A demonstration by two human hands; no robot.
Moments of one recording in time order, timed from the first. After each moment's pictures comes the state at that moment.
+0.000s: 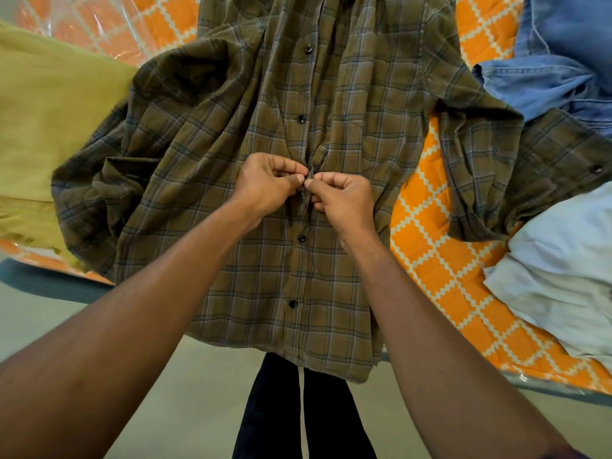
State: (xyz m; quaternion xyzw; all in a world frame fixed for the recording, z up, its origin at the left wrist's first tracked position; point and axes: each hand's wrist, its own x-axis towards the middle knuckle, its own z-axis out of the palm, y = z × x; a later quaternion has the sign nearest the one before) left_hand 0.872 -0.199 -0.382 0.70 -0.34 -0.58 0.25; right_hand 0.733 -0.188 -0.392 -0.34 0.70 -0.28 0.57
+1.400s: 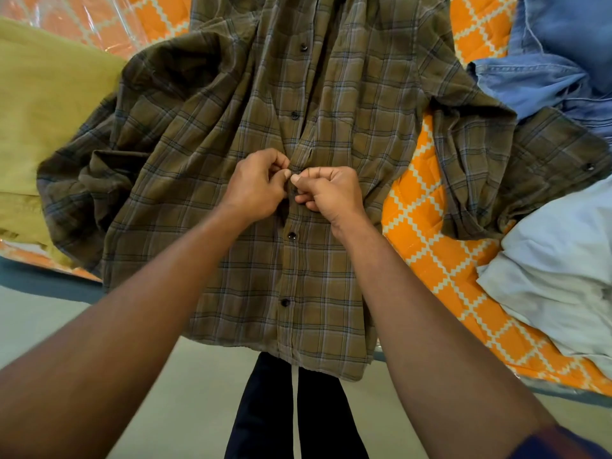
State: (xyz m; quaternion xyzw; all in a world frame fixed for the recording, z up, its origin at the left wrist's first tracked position) left_hand 0.878 -0.193 -0.400 0.71 -0.51 -0.45 0.18; right_hand 0.736 -0.200 -0.391 -0.33 0.68 -0.21 0.62
